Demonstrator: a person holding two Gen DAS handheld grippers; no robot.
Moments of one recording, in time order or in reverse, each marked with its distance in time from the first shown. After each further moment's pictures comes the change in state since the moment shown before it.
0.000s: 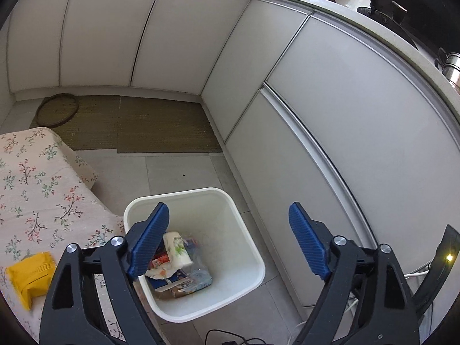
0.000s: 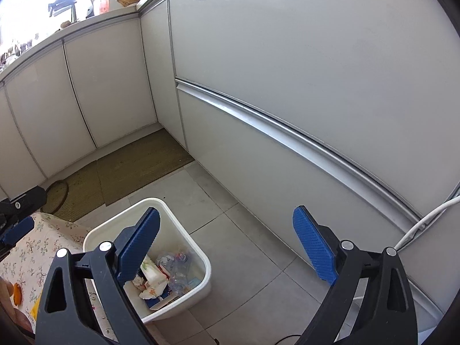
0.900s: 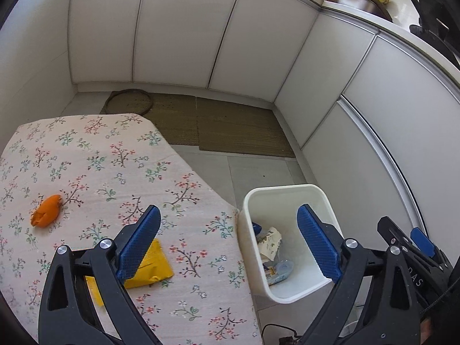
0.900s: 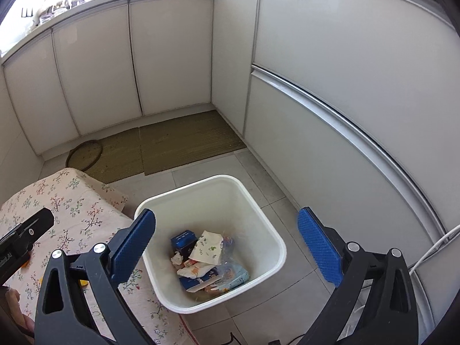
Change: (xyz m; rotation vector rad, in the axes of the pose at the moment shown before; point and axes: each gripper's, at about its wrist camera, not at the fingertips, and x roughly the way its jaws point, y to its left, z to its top) left arm -0.061 0.117 -0.023 -0.076 -0.042 0.273; right arm -0.014 0.126 -0.027 -0.215 0.045 0.135
